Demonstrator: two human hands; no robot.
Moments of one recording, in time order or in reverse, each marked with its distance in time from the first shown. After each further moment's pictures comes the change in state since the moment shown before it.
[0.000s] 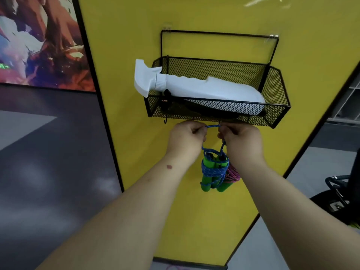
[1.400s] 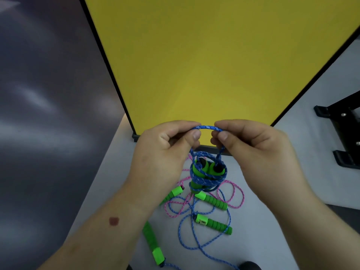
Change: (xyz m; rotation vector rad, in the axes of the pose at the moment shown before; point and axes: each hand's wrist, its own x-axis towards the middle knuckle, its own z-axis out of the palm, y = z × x) left_hand -0.389 -0.549 0.097 -0.120 -0.049 -0.196; right_hand -0.407 0.508 0.125 0.257 -0.369 0.268
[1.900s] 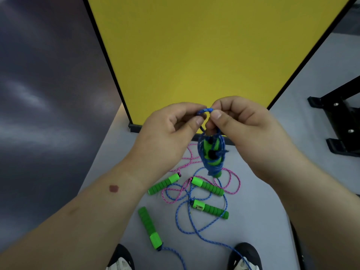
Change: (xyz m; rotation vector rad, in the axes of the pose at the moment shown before) left_hand -0.021 -0.018 0.006 0.037 -0.186 0.083; right_hand -0.022 0.010 -0.002 0.028 -0.209 -0.029
